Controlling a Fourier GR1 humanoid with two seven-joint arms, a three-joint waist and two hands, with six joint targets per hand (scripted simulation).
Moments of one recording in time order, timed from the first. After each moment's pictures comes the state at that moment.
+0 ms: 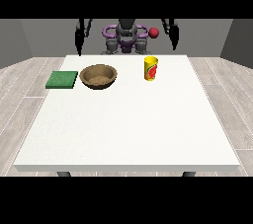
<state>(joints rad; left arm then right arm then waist) -0.01 0.12 -0.01 -1.58 0.02 0.00 0.00 0.01 -0.11 -0.05 -1.54 0.01 0.01 0.01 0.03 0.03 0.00</state>
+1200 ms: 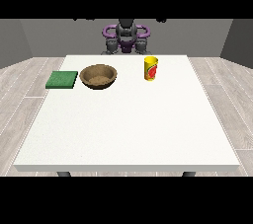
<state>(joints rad) -0.12 0.00 -0.10 -1.84 0.01 0.17 0.30 -0.03 -0.06 -0.05 -1.92 -0.11 -0.04 0.33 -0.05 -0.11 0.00</state>
